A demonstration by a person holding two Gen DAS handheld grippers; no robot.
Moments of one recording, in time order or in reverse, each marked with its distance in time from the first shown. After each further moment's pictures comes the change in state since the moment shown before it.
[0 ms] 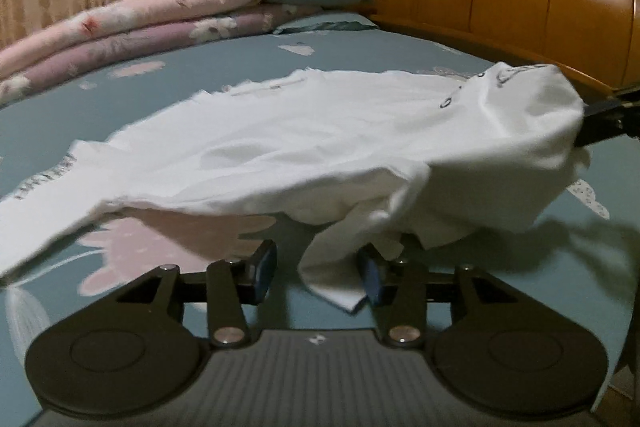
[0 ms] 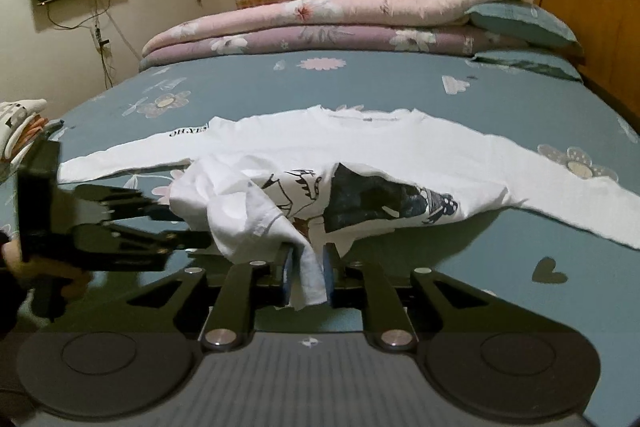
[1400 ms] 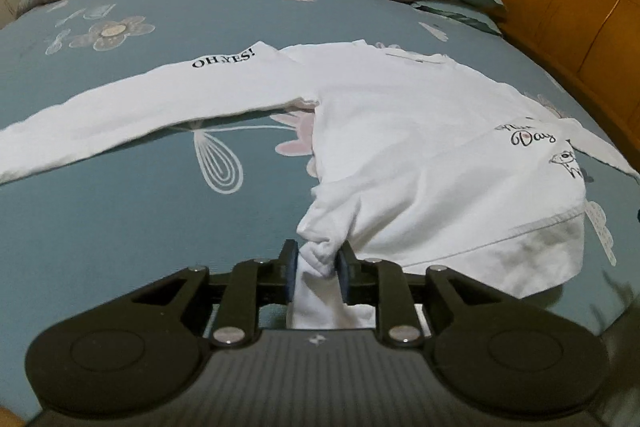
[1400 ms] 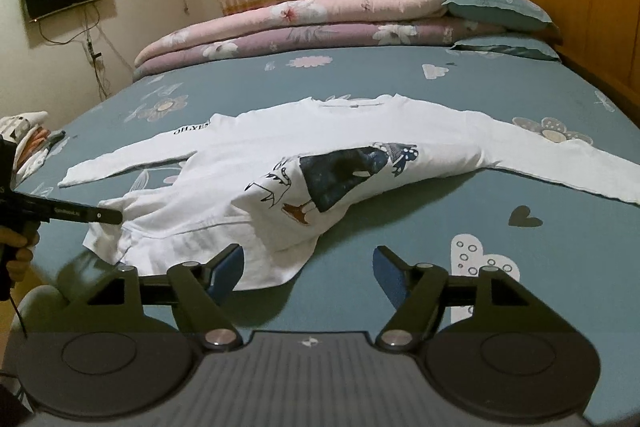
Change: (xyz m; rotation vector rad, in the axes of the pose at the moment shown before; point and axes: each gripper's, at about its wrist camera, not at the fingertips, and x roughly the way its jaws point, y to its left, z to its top) left arm -0.107 0.059 -0.028 -0.372 0.156 0.234; right arm -0.047 0.001 -0.035 0.061 -0.006 -0.005
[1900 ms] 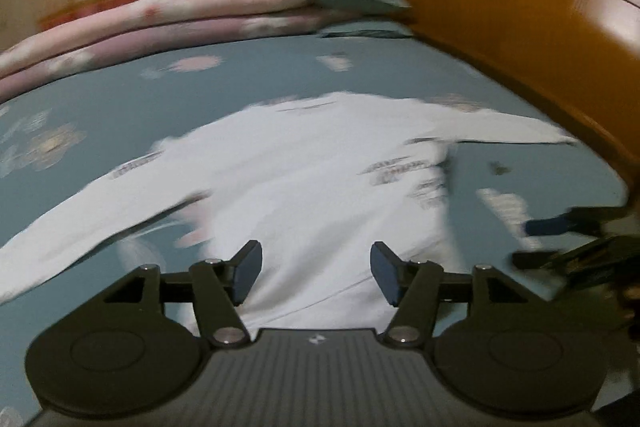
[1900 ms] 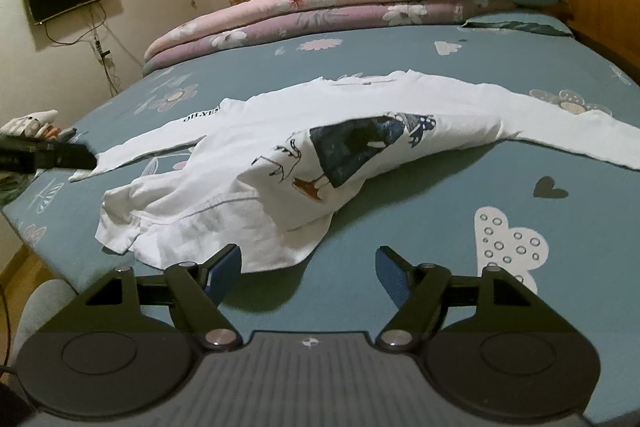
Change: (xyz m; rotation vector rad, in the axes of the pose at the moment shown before) left arm -0.068 -0.106 0.034 0.266 -0.080 -0.144; right arm 0.015 -0.002 -0.015 0.036 0.034 0.054
